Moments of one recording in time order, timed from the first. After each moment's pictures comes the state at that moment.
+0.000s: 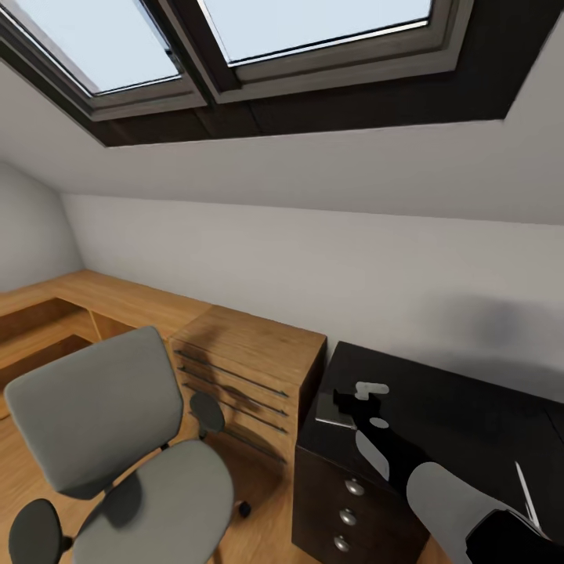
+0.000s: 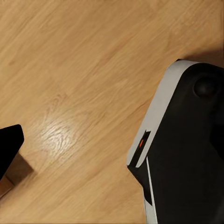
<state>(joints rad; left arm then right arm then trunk) 0.18 0.15 -0.07 -0.02 0.54 -0.47 -0.12 -0.78 -0.01 0.54 -0.37 -0.58 -0.12 -0.23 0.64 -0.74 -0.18</state>
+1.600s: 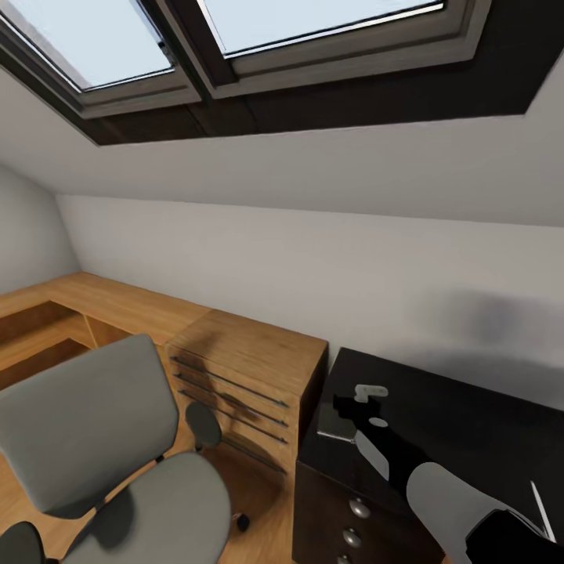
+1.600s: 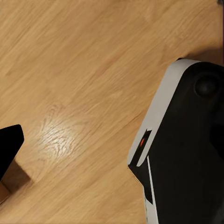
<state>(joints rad) 0.19 0.15 -0.07 -0.02 0.54 -0.46 -0.12 -0.78 -0.01 0.54 -0.37 -0.58 -0.06 -0.23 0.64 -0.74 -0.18</state>
